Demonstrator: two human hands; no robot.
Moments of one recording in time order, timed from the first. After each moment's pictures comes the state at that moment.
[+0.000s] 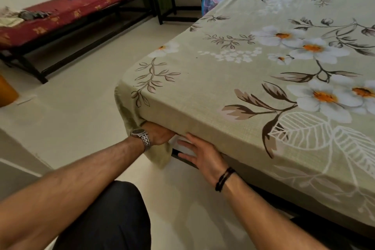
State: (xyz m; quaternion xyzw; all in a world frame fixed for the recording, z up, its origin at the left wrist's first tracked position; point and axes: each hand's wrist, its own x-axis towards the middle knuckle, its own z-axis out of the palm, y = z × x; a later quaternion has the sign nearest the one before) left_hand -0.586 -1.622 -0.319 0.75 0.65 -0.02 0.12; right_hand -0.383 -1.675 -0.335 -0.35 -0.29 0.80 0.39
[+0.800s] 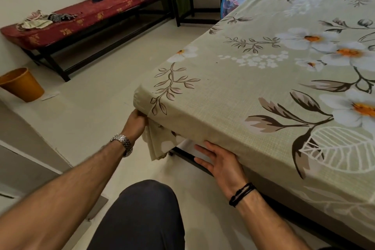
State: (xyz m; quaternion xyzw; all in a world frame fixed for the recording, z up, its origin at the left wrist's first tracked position) left_hand -0.691 -1.617 -0.333 0.40 0.77 0.41 0.29; right_hand -0.386 -1.674 -0.345 -0.36 -0.26 0.79 0.43
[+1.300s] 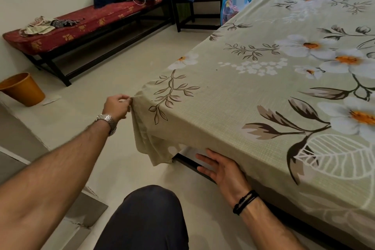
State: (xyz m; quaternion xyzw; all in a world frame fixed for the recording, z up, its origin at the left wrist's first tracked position) left_hand -0.756 -1.578 -0.283 0.39 0.81 0.40 0.15; right_hand -0.380 -1.676 -0.339 -0.37 -0.29 0.78 0.41
